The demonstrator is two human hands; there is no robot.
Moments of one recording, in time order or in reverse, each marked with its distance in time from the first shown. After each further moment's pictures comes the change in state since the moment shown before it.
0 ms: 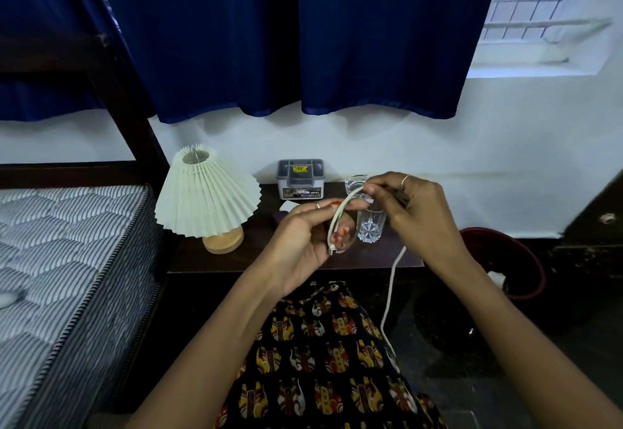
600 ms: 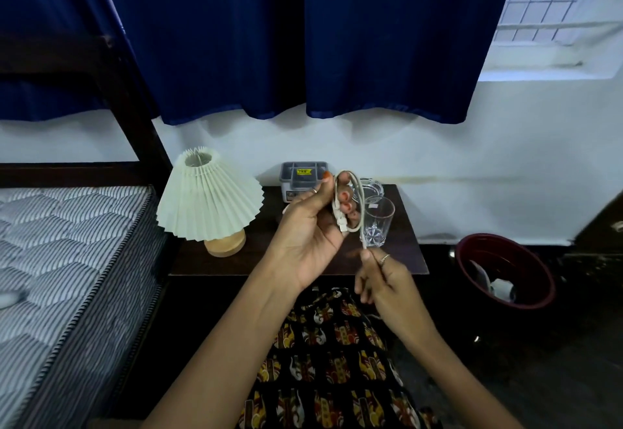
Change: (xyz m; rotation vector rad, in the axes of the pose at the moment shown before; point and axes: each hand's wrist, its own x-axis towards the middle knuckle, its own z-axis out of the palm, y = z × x) left_hand 0.021 0.008 0.008 -0.435 0.048 0.112; right_hand -0.068 0.028 0.050 0.300 -0.165 0.314
